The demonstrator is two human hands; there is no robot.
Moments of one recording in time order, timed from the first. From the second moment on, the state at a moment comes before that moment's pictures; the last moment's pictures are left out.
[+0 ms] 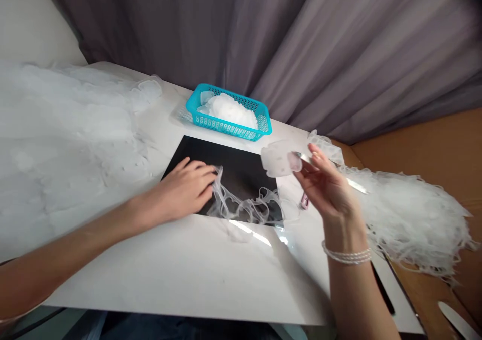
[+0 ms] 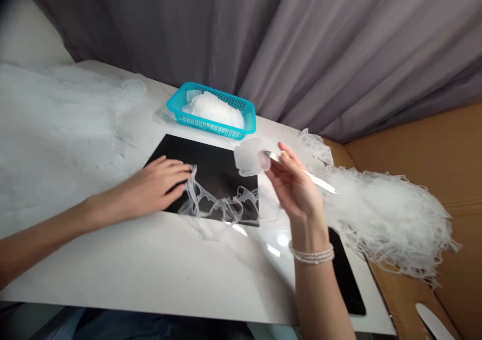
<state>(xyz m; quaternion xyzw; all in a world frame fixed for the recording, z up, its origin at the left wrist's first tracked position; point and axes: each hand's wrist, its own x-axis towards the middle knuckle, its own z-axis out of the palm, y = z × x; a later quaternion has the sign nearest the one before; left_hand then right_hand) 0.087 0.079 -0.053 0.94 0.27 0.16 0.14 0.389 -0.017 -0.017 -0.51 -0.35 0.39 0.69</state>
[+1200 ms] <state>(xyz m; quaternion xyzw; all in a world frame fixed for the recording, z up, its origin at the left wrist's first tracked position) 0.088 0.079 -0.030 0.65 0.18 0.08 0.73 0.320 -0.020 -0.029 -0.52 -0.32 0.36 0.71</state>
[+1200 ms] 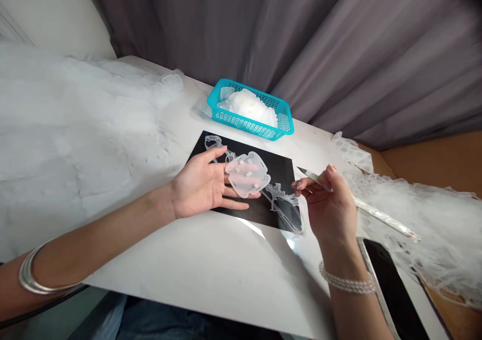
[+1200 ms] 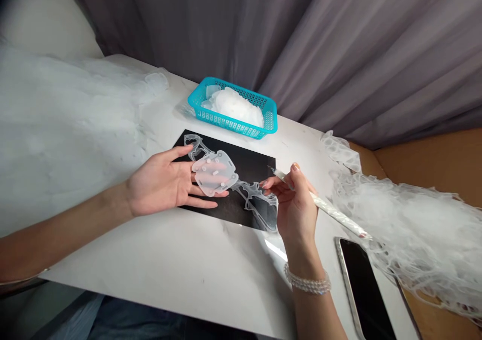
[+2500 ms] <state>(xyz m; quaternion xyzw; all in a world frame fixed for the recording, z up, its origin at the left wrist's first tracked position) 0.096 0.069 -0.039 0.24 0.23 0.12 0.93 0.300 -0.022 -0.047 -0.65 -0.49 0.39 0.44</state>
